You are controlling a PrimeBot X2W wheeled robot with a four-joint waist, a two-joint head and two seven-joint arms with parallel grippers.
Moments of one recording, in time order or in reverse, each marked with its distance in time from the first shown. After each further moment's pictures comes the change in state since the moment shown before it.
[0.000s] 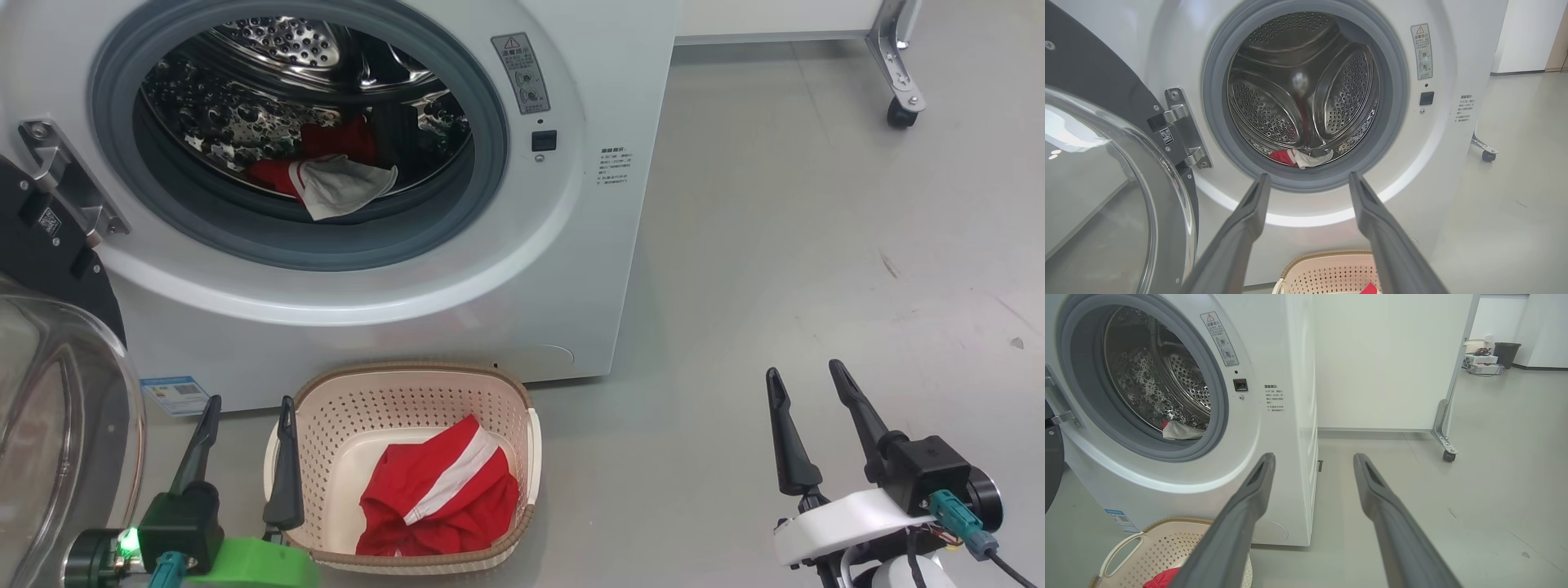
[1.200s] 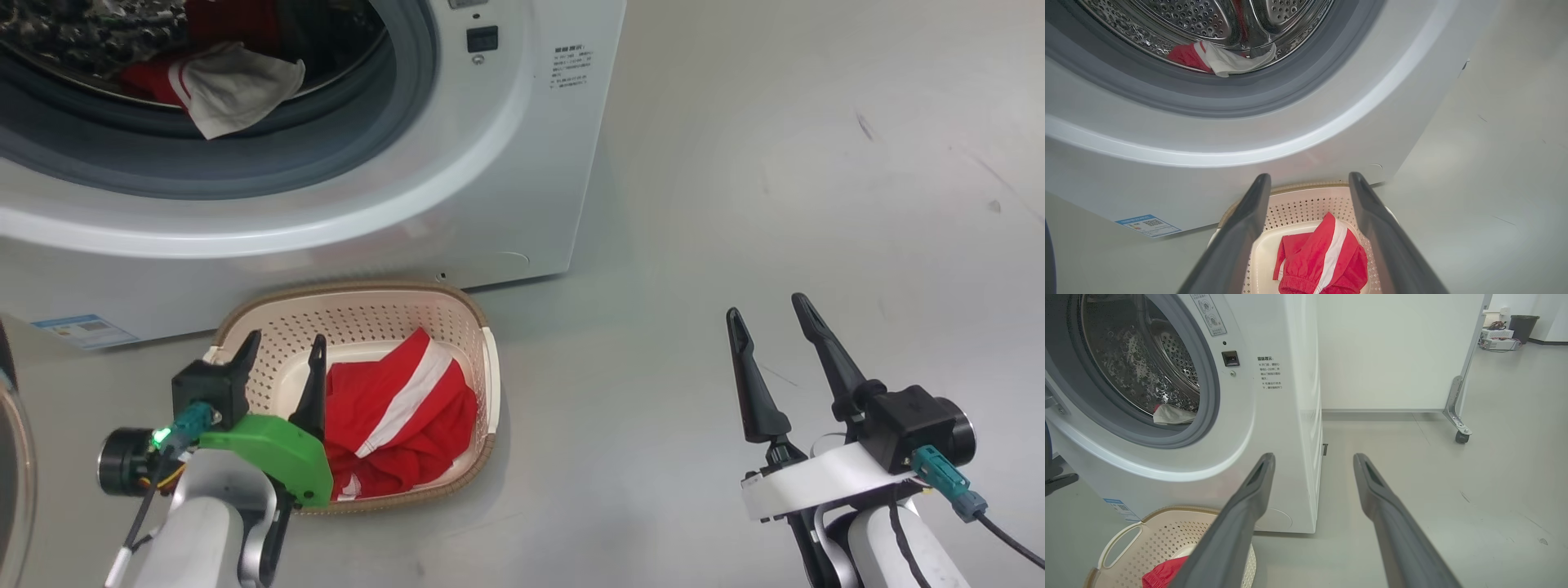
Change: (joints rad) left arm -0.247 -0.005 -0.049 0.212 -0.070 -0.075 0.204; right arm -0.076 0.005 0.063 -0.097 -0.002 0.012 0.027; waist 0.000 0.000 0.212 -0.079
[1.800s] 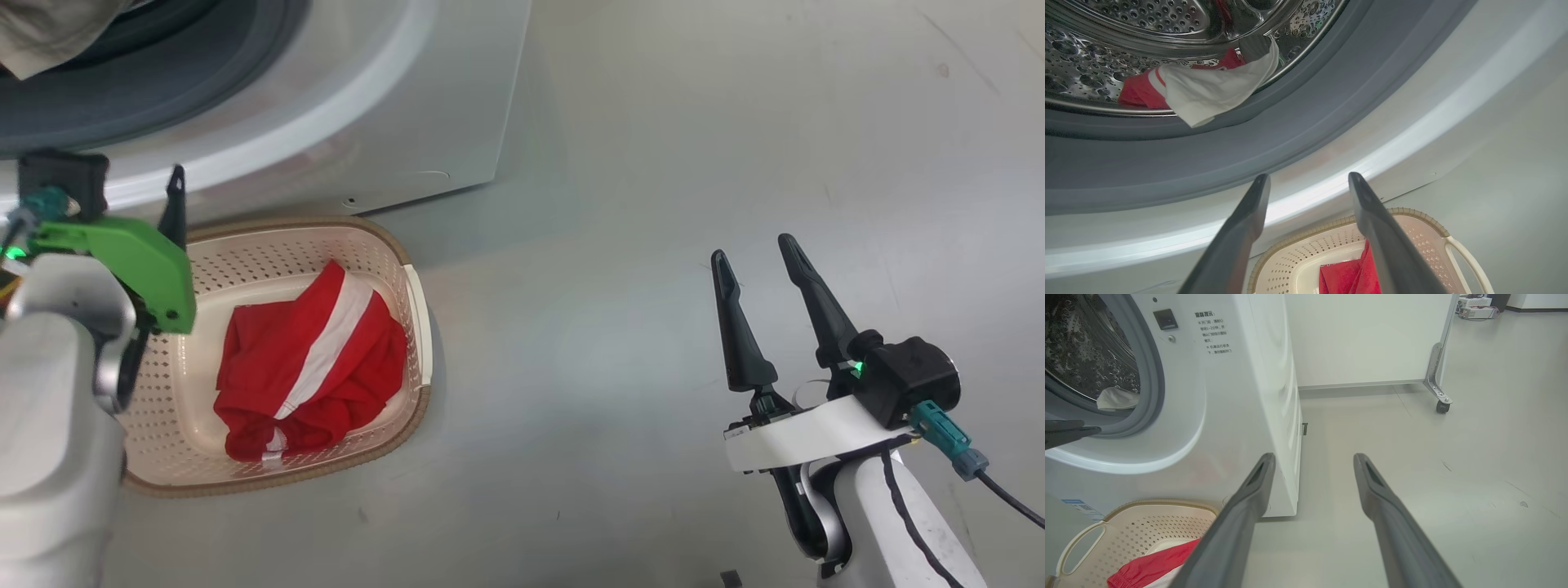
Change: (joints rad) left arm -0.387 0.156 0.030 0.168 0.029 -0.037 0.217; right arm -0.116 0.020 0.026 0.007 0.029 0.009 -0.017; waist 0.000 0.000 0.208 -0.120
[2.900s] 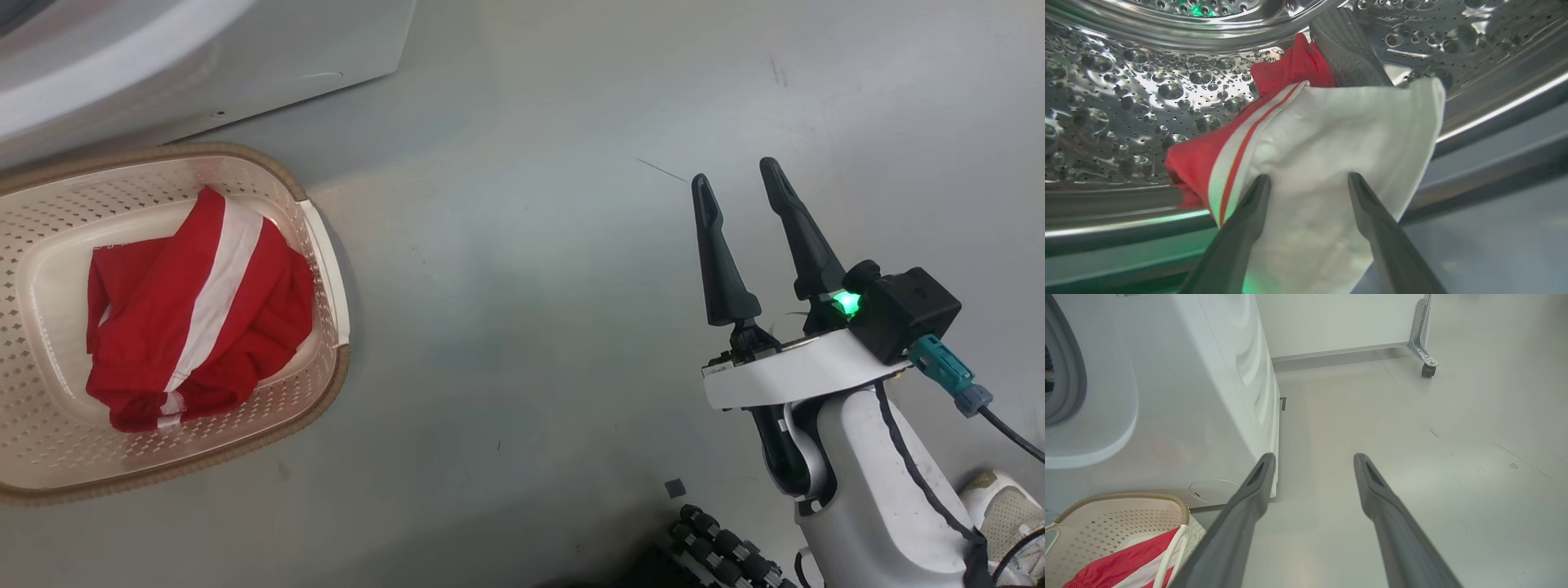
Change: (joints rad) left arm -0.461 0.275 0.077 0.120 0.101 -0.016 0.285; right arm -0.154 0.012 0.046 0.042 0.097 -0.002 -0.020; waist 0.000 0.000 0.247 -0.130
